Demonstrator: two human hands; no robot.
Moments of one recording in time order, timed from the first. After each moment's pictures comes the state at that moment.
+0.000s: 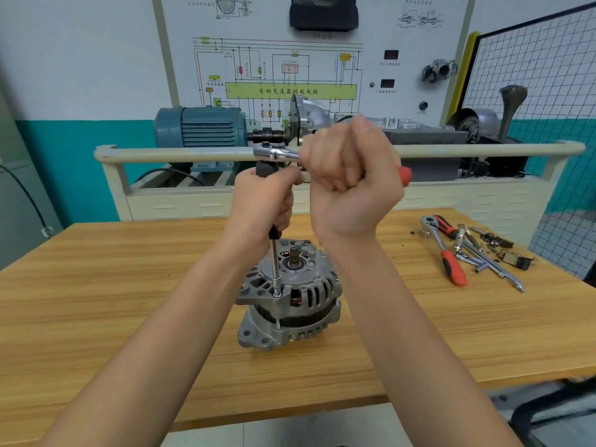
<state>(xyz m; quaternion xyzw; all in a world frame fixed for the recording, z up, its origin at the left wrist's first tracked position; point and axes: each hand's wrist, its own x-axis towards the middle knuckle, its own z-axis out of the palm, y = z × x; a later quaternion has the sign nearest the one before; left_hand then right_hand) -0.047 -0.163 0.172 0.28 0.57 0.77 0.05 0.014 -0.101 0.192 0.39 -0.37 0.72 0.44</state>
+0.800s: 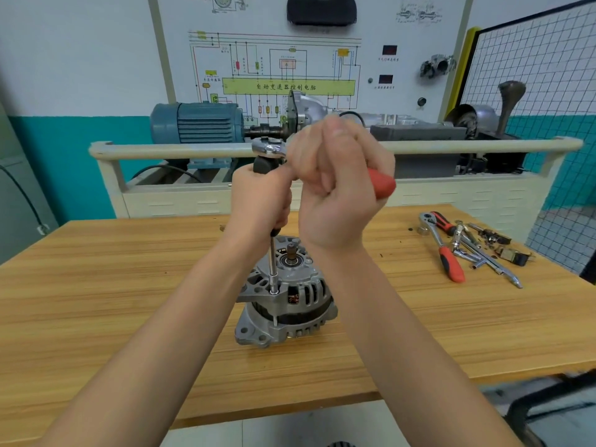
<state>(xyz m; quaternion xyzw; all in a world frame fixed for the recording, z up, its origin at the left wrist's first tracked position) -0.042 -0.158 0.172 0.25 0.59 0.77 0.01 0.015 -0.115 0.186 0.37 -0.42 0.63 0.54</state>
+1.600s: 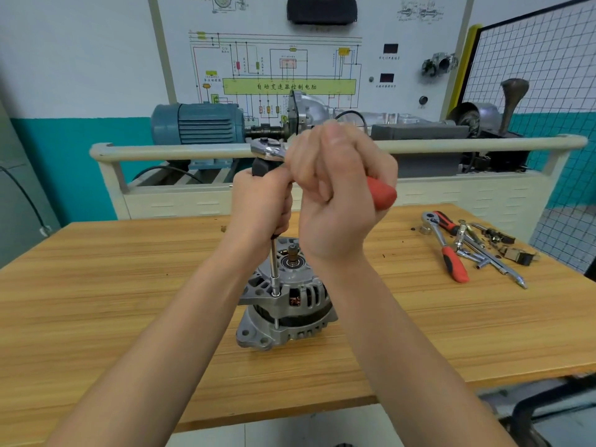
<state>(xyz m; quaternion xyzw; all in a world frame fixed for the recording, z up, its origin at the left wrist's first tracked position) -0.041 -0.160 0.169 0.25 0.61 0.75 0.01 0.017 -0.116 0.182 0.36 -0.43 0.64 0.53</state>
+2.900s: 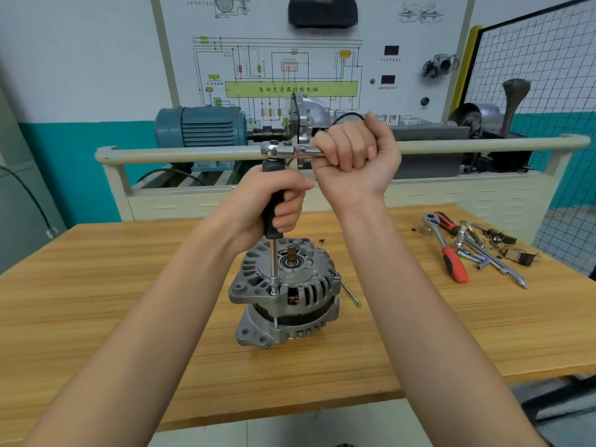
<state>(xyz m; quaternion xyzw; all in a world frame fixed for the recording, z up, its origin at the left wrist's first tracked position) -0.054 -0.175 0.179 0.42 0.57 0.67 0.24 -0.007 -0.056 0.198 0.28 -0.11 0.93 0.19</state>
